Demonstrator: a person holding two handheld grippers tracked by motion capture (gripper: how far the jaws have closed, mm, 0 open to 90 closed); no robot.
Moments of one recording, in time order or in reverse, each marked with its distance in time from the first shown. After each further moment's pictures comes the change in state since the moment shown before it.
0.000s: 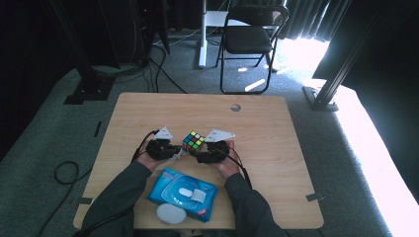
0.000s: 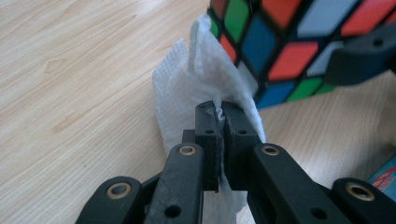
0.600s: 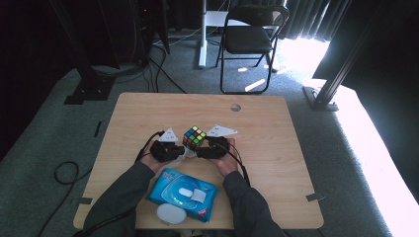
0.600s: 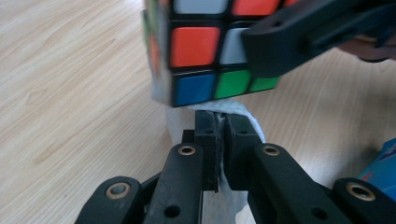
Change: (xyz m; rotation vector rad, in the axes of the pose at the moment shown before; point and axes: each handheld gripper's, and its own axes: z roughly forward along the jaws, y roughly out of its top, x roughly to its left) left arm -0.020 0.012 0.001 -0.030 -0.016 0.090; right arm -0.008 0.007 0.002 -0.044 -0.026 0.082
